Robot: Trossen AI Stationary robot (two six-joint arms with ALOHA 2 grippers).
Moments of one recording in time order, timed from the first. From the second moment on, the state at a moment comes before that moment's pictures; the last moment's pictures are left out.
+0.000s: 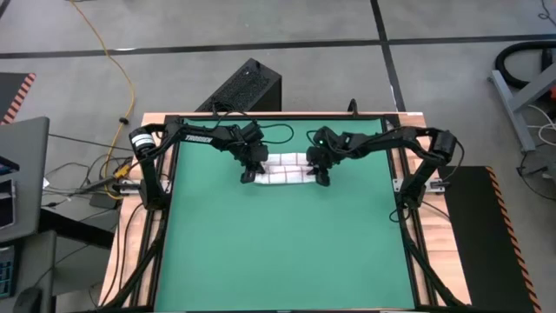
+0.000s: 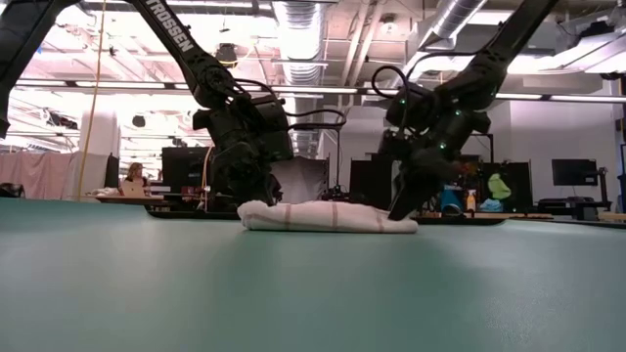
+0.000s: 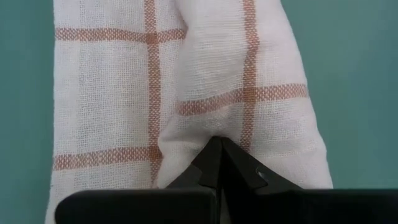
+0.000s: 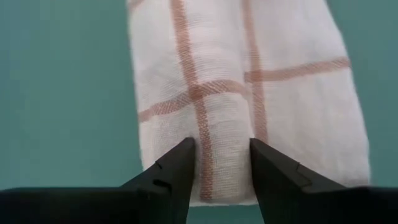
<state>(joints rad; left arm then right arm) 0.52 1.91 1.04 -0.38 0.43 0.50 -0.49 1.65 0.78 -0.11 -0.27 -0.33</state>
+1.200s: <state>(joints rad) 0.52 1.91 1.04 -0.40 0.39 0.55 -0.51 1.38 0.76 -0.09 -0.44 -0.46</state>
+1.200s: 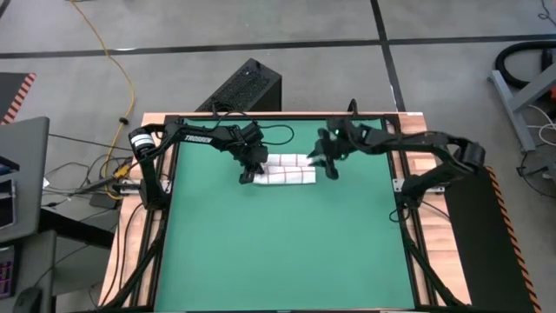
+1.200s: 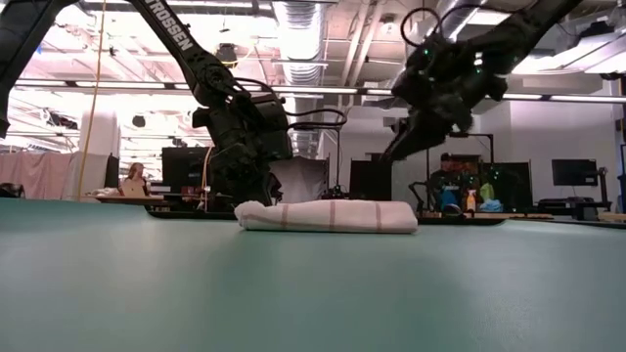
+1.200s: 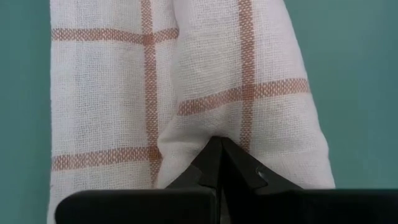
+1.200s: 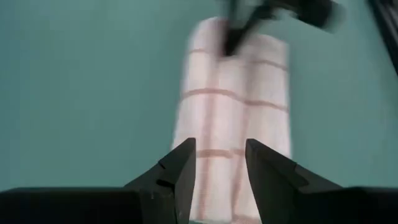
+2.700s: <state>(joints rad) 0.43 1.51 0.70 0.26 0.28 -0.11 -0.41 1.80 0.76 0.07 -0.30 -0.36</state>
